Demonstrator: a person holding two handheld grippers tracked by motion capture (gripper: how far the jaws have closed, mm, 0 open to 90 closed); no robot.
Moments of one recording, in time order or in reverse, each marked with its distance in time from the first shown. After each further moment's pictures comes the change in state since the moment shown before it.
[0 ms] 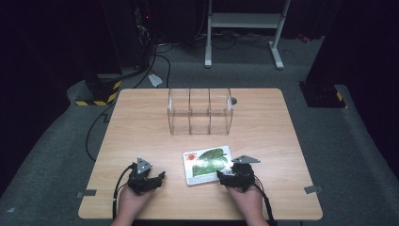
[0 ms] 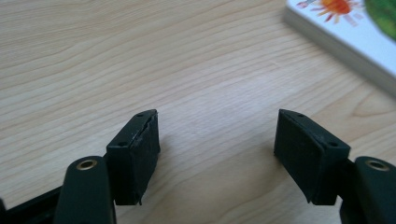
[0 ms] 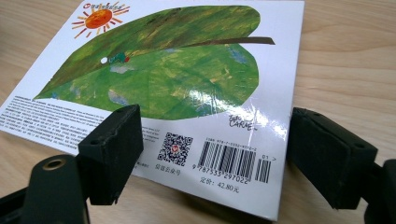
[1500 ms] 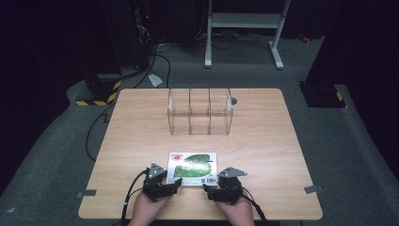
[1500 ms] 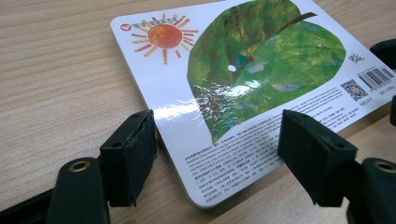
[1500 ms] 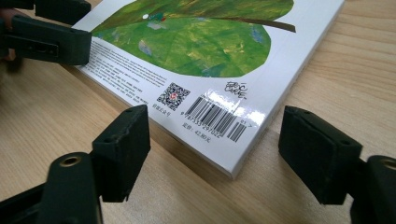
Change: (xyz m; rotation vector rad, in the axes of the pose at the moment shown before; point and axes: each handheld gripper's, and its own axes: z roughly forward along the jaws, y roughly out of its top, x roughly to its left) left arm -0.044 0.005 0.004 -0.009 -0.154 -0.101; right arm 0.048 -0.019 -0.004 -0.002 0.114 -0.088
